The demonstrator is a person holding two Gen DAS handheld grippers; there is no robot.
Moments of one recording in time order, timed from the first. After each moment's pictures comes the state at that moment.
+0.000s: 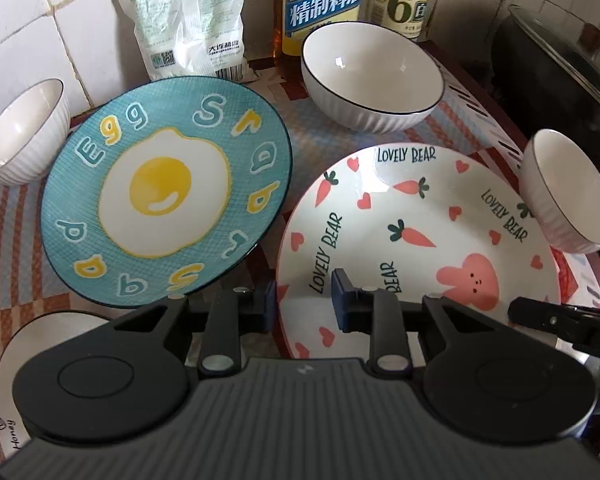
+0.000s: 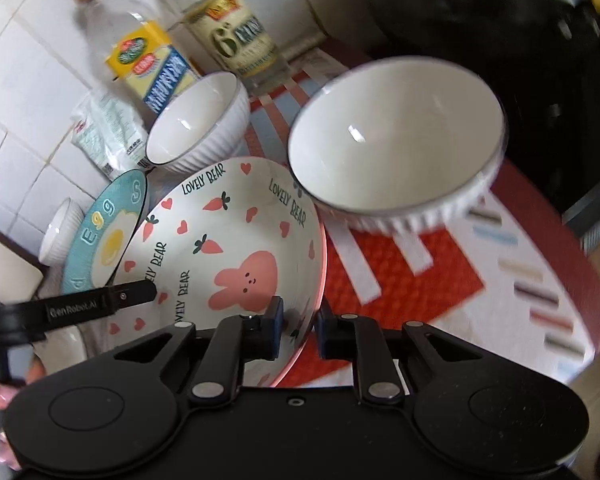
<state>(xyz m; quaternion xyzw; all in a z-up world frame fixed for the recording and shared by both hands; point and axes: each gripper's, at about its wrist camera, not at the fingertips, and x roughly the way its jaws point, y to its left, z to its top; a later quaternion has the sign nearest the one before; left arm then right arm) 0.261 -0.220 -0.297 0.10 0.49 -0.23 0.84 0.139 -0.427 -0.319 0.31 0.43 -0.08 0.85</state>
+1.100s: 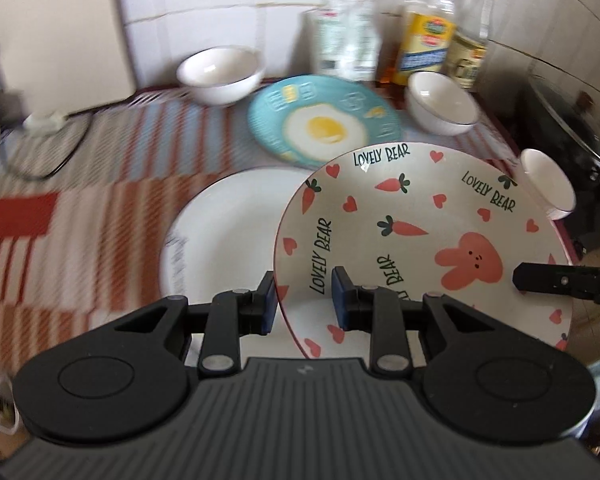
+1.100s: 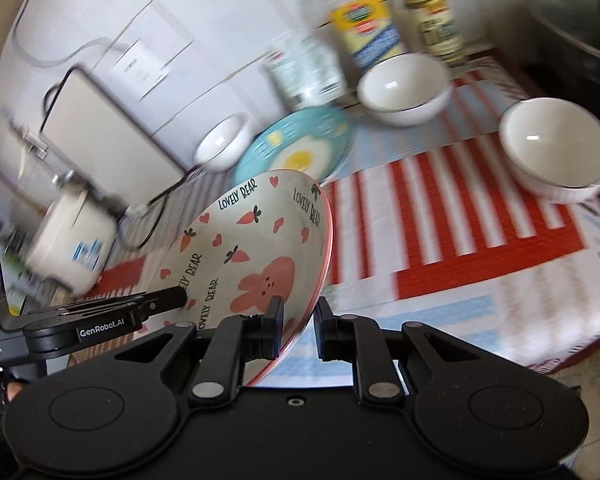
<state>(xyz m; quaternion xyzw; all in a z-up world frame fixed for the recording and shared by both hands) 0.134 -0.042 -0.223 0.01 0.47 -0.14 0.87 0.093 -0.321 -0.232 0.24 0.45 0.11 0.86</state>
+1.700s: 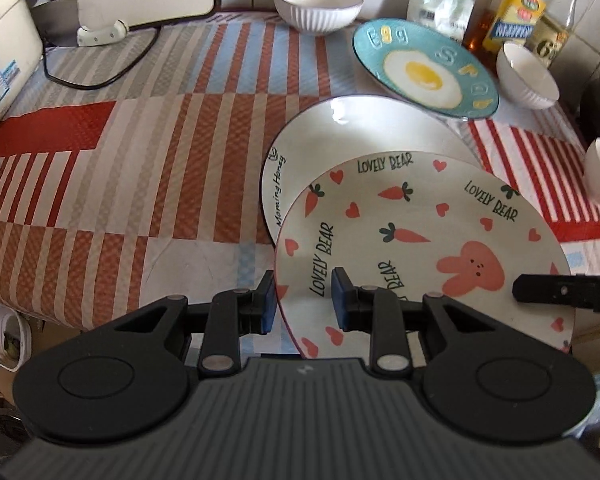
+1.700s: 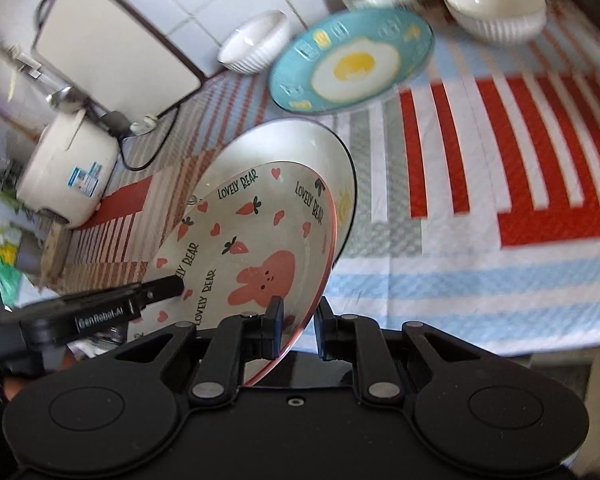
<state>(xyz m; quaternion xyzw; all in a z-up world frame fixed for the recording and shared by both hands) 0.143 0.017 -0.271 -0.01 0.53 -0.08 0.84 0.126 -0.247 -0.276 0.22 0.54 0.15 0.80</state>
